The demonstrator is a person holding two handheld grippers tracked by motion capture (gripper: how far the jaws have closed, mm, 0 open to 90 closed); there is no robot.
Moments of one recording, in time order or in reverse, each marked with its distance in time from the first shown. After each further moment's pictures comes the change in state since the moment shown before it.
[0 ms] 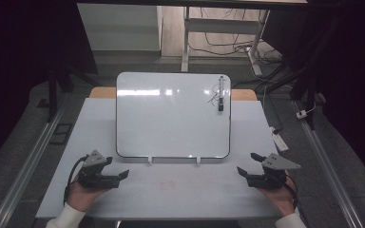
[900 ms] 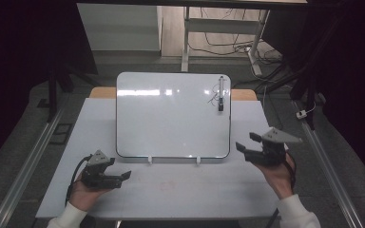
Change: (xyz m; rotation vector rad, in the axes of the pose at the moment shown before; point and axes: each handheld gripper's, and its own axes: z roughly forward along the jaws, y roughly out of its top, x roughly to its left) left arm -0.001 0.001 0.008 0.031 -0.013 -0.006; right arm -0.014 0.083 0.009 -0.006 -0.081 0.116
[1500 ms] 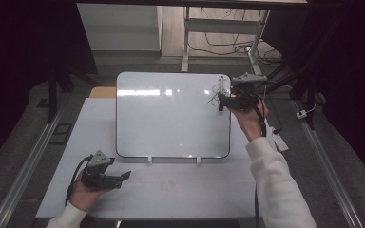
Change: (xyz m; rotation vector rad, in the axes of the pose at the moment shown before) left arm 0.001 -0.002 0.001 0.004 0.024 0.031; right arm -0.010 0.130 0.099 0.076 -0.156 -0.008
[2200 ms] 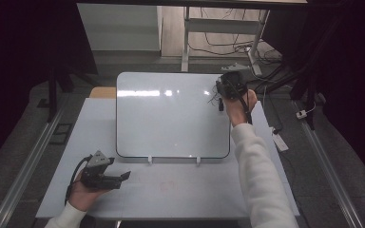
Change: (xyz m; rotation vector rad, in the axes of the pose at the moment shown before) left arm 0.001 -0.001 -0.002 -0.013 -0.010 0.014; right arm 0.007 0.022 0.042 0.000 -0.130 -0.022
